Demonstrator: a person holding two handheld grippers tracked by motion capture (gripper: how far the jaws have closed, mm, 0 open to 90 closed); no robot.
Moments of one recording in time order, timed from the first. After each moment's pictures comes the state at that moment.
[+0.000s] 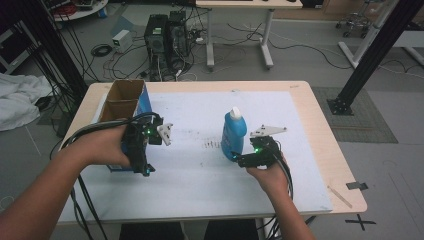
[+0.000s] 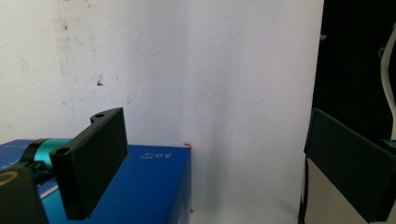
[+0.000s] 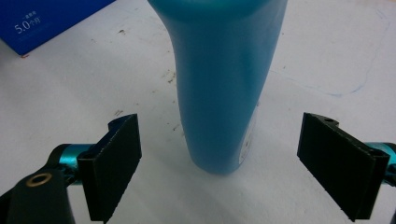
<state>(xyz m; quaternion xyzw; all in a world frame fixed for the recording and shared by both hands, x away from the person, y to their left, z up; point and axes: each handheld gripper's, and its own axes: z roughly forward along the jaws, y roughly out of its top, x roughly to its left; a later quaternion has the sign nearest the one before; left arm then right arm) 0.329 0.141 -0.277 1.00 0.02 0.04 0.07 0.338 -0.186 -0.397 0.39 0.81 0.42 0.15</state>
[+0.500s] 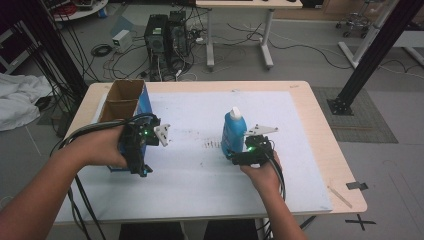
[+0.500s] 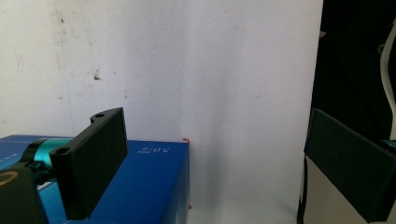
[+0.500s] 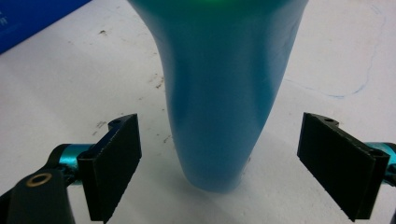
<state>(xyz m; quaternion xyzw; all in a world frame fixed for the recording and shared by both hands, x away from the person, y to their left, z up) 0.329 0.146 -0.278 1.00 0.02 0.04 0.07 0.347 -0.171 -0.408 0.41 0.80 0.40 0.17</state>
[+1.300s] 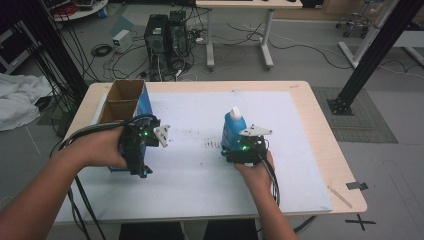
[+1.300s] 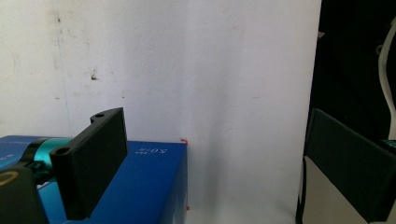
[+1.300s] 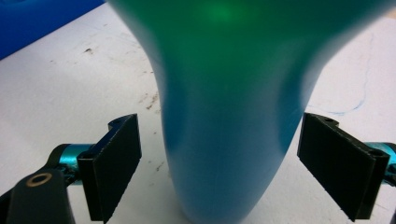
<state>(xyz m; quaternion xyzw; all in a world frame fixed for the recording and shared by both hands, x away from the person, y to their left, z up) 0.327 0.147 -0.280 1.00 0.02 0.04 0.07 0.352 -0.156 -0.419 0.42 0.77 0.42 0.21</state>
